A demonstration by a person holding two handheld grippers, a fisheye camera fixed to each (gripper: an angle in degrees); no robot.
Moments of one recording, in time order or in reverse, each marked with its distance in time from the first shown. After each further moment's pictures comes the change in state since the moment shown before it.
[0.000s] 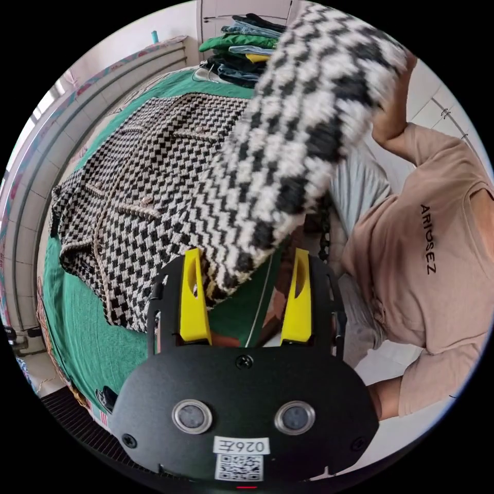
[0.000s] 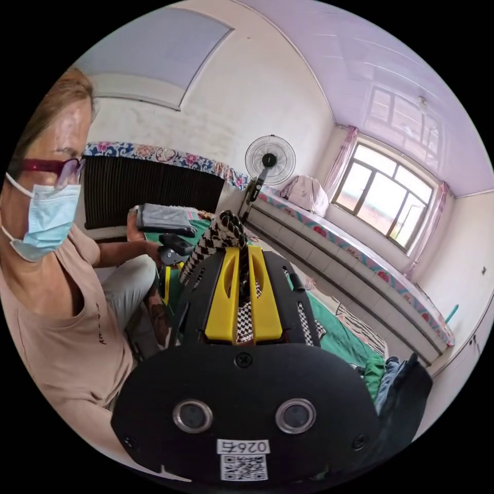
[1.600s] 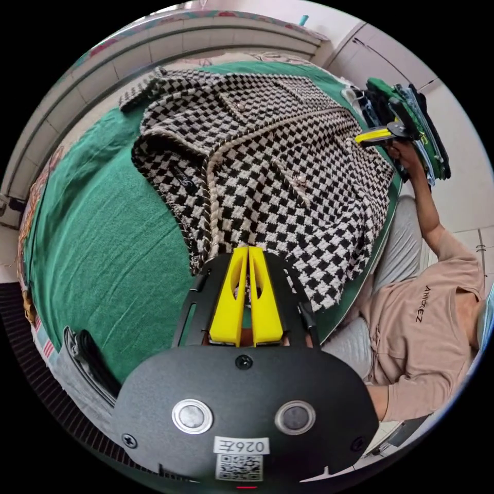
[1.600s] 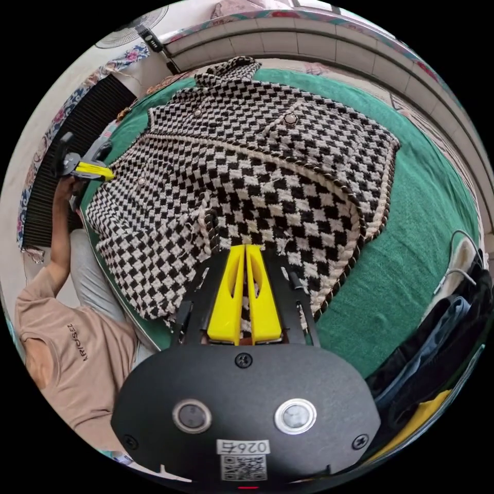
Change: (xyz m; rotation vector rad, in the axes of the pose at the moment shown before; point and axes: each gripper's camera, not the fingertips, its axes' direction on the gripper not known) left arm -0.230 0.195 -0.007 -0.009 0.041 -0.543; right arm 0.065 0.427 0.571 -0.905 -0.320 0.566
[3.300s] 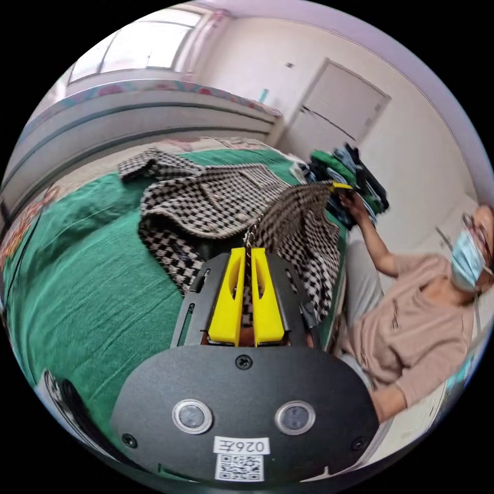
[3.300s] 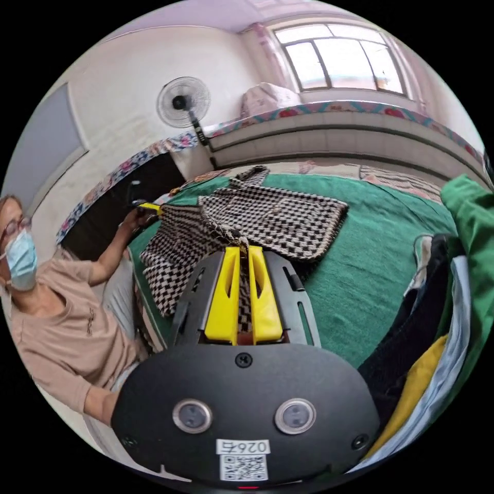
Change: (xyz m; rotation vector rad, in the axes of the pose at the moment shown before) left arm -0.013 0.064 0.072 0.499 0.221 0.072; right arm -0.037 0.200 -0.076 0.573 -0.149 -0.074
